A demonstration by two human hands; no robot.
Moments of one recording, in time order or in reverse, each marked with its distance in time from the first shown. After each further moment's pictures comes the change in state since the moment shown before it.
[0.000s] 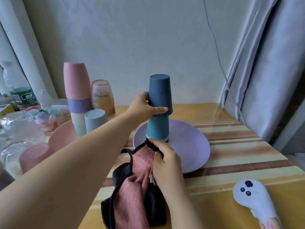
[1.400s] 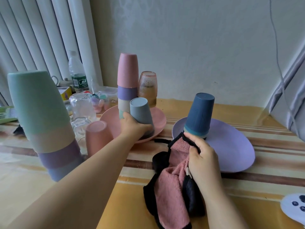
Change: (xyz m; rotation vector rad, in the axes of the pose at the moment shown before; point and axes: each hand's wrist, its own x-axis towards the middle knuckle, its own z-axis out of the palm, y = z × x) left_hand -0.081 -0.088 -0.088 0.192 0.519 -0.381; right_hand -0.002 0.001 0.015 -0.040 -0.018 -0.038
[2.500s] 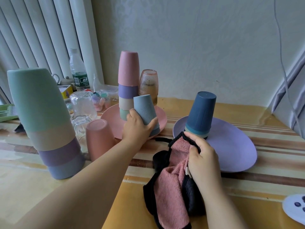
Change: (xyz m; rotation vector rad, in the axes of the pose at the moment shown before) left_hand -0.011 -0.004 0.013 0.374 0.118 0.253; right_hand -0.002 0.002 0.001 -0.002 -0.006 -0.010
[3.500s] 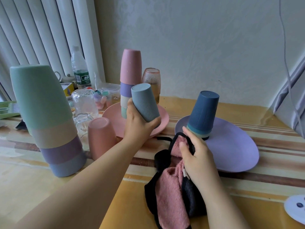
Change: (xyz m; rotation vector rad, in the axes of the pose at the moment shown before) left_hand -0.010 0.004 -0.016 -0.482 0.046 0.077; right_hand -0.003 -0.009 0.004 -0.086 -0.116 -0.080
